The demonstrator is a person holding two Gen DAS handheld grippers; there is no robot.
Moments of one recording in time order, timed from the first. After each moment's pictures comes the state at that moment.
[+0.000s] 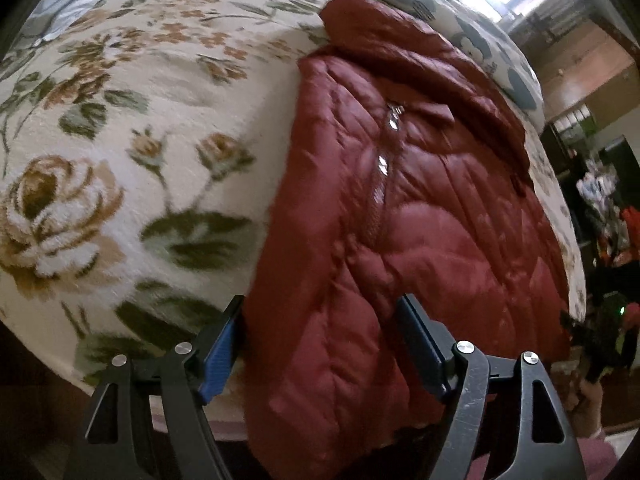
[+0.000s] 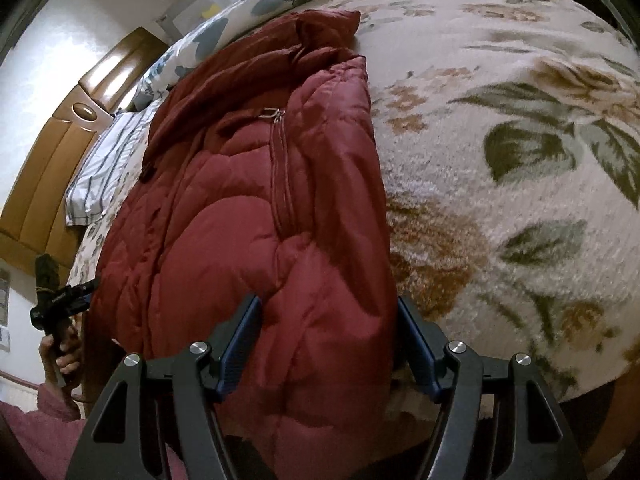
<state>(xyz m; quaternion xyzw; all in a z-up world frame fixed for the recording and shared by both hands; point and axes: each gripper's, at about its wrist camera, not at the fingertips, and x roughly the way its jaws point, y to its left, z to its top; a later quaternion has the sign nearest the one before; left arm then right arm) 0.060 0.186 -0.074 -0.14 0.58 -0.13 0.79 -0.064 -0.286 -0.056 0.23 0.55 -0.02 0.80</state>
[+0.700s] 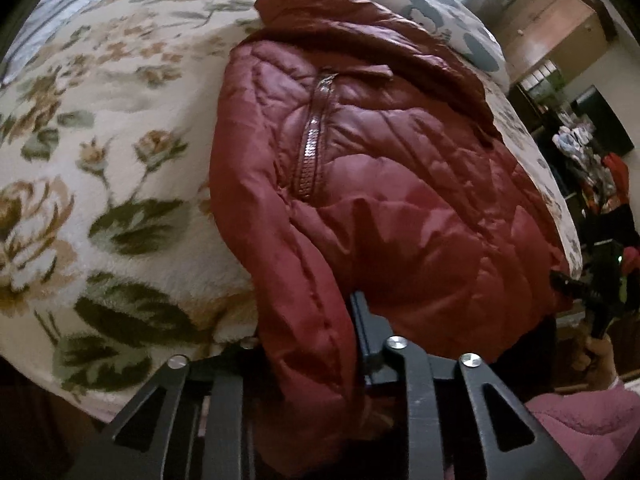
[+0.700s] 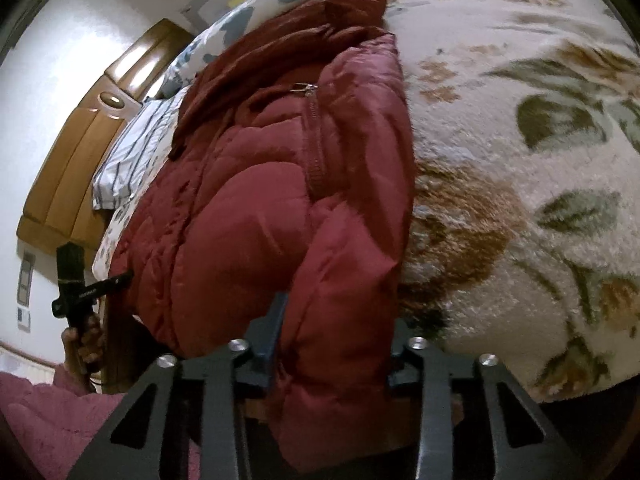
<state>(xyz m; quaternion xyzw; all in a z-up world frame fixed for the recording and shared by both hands) 0.045 0.153 -0.079 -0.09 0.57 -0.20 0.79 -0.072 -0.271 -0.057 0.23 0.55 0.04 0.80</state>
